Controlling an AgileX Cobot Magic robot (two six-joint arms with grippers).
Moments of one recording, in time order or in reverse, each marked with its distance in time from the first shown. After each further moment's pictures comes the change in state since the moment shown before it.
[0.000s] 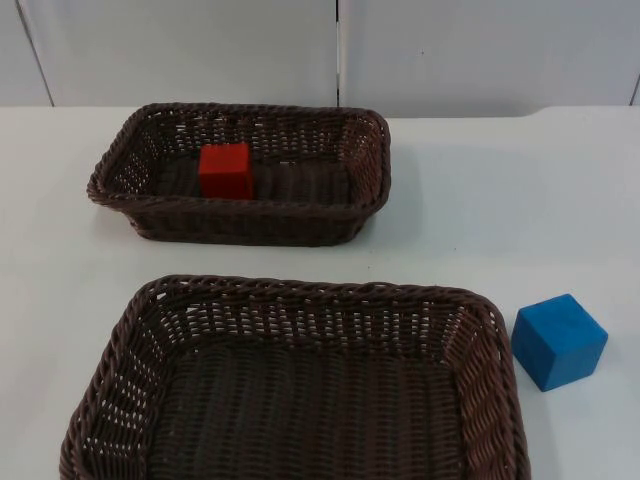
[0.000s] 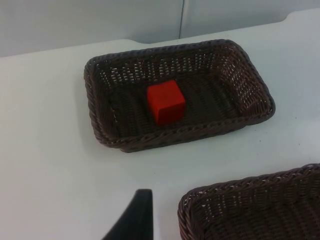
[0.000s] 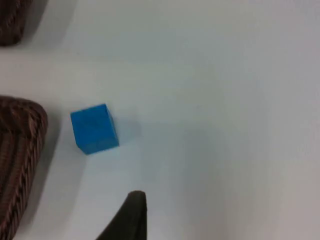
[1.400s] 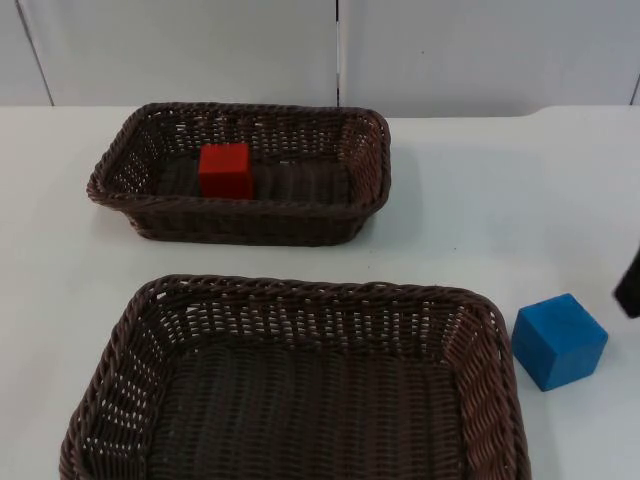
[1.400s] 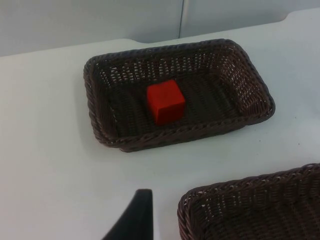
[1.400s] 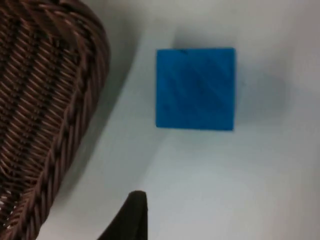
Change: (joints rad) right arm 0.129 0.876 -0.036 0.350 -0.372 -0.446; left arm 0.000 0.000 0.000 0.000 0.000 0.000
